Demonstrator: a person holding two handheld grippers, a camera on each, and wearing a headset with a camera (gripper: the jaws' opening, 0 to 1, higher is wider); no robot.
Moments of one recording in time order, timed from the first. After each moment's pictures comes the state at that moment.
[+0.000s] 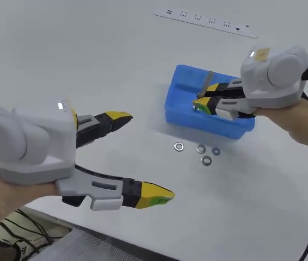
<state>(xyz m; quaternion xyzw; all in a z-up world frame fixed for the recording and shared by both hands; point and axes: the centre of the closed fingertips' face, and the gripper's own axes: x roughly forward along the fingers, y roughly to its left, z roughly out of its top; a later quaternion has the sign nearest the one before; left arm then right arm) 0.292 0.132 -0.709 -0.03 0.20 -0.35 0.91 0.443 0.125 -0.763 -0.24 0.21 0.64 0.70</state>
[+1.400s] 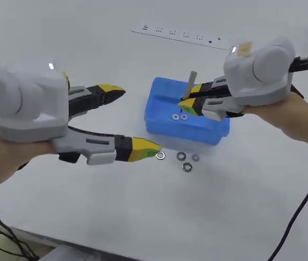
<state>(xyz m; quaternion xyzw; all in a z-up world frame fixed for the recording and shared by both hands) 0.359 0.140 -0.667 0.02 0.16 -0.36 0.92 0.427 0.114 -0.717 -0.27 0.19 0.65 0.69</state>
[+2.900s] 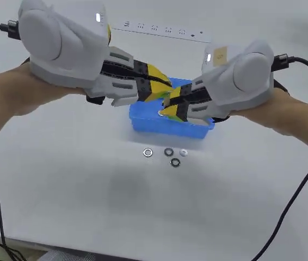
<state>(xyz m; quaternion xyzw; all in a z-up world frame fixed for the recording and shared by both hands) 0.400 0.088 -0.645 0.18 0.11 -0.51 0.83 0.406 0.116 -0.718 -0.33 0.15 0.68 0.64</state>
